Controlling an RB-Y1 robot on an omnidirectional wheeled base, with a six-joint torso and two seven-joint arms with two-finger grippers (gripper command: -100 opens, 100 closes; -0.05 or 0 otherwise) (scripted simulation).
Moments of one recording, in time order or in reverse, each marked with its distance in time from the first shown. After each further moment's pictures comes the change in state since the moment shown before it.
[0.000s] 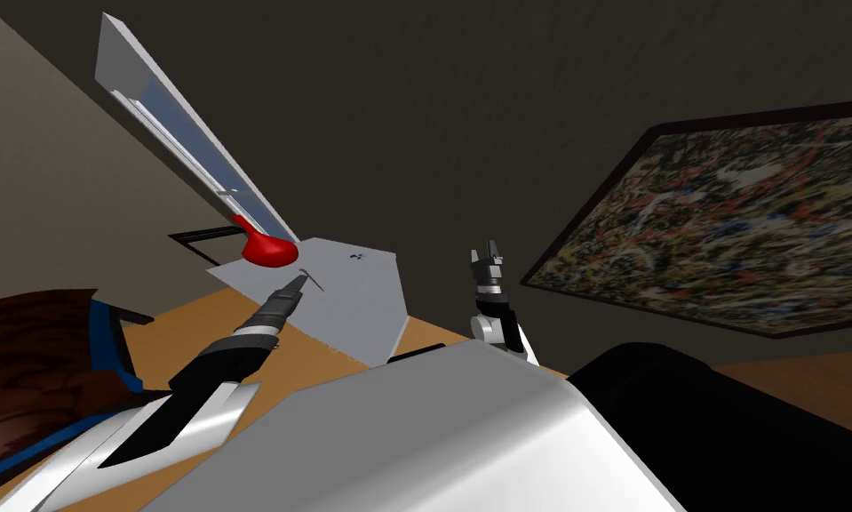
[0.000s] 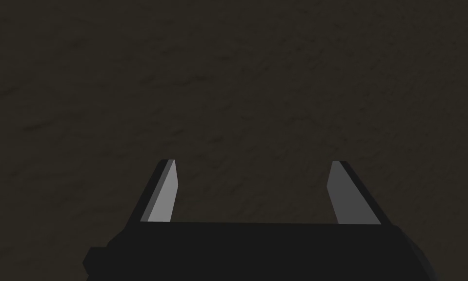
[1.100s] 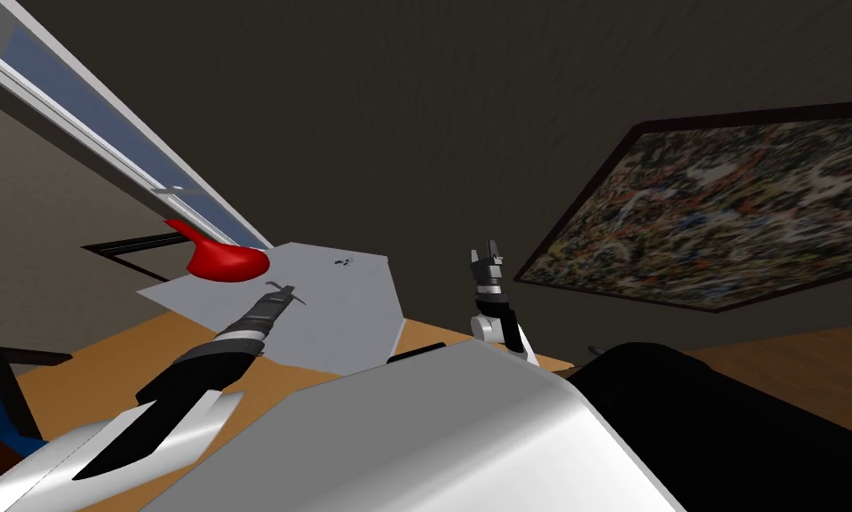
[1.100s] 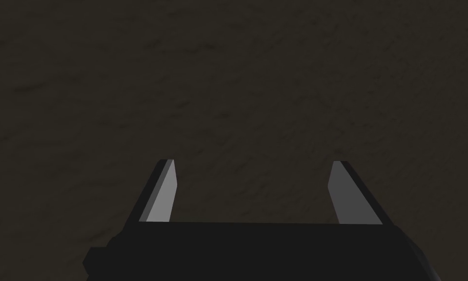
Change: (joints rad) left arm 0.047 0.067 0.044 -0.012 -0.061 0.069 0.005; right arm 0.000 0.000 0.000 0.000 0.000 0.000 0.000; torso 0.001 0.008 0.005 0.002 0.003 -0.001
